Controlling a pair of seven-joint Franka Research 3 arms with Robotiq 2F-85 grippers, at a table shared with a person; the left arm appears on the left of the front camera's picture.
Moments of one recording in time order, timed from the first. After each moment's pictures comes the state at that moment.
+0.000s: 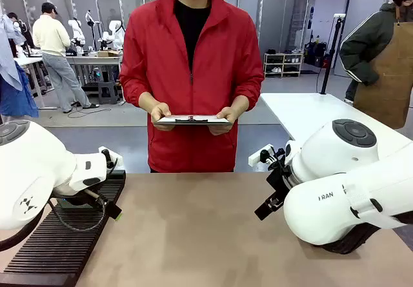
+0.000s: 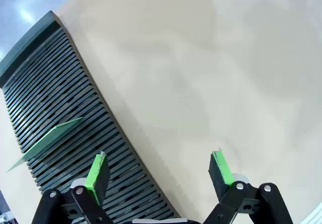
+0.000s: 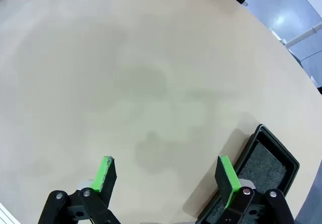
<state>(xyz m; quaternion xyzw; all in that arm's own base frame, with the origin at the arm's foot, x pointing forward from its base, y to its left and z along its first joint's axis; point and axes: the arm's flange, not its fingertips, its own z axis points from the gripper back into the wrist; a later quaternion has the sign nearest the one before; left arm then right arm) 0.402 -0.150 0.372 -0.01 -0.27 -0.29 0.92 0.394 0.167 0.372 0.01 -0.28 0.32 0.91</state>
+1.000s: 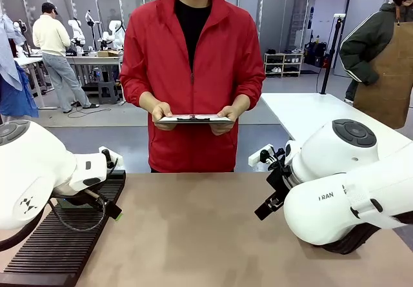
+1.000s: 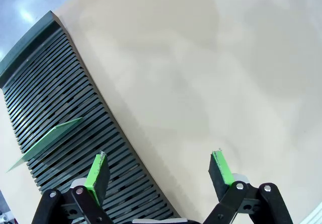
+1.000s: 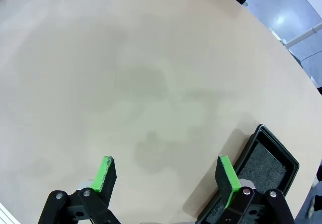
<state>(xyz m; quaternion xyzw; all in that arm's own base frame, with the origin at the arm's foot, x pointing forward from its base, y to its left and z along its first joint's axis) 0.401 -0.150 0.372 -0.01 -0.27 -0.29 0.92 0.394 0.167 0.372 0.01 -0.28 0.32 0.91</state>
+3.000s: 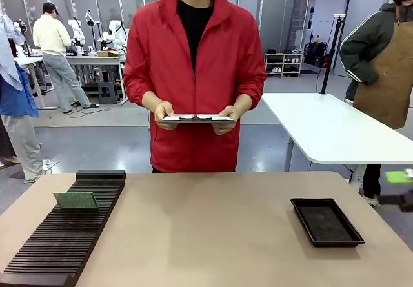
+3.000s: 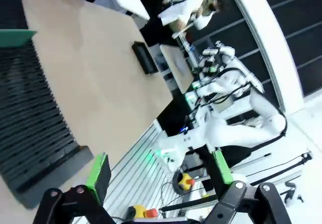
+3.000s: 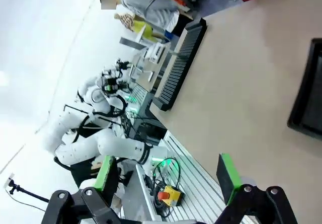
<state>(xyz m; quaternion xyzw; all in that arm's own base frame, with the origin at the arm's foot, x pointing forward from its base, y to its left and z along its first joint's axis) 0.257 0.151 0.415 -0.59 -0.24 -0.10 0.76 0.294 -0.133 0.414 0.60 -0.22 0.08 0.76</state>
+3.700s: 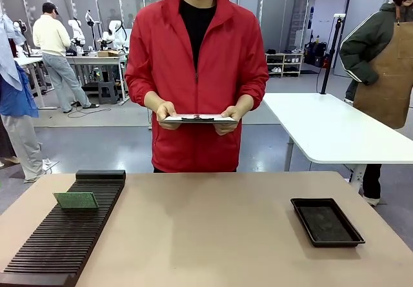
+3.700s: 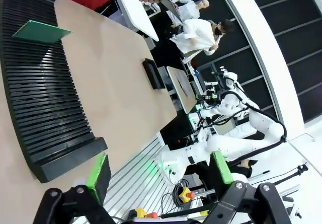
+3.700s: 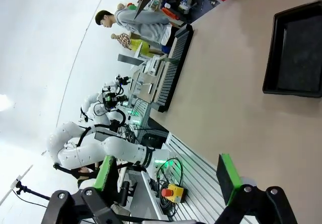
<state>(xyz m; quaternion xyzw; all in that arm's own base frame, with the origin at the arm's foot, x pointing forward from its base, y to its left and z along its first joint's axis) 0.228 0.196 0.410 -0.58 -0.27 -0.05 0.77 0.247 -0.184 0.385 0.61 -0.22 0.02 0.76</state>
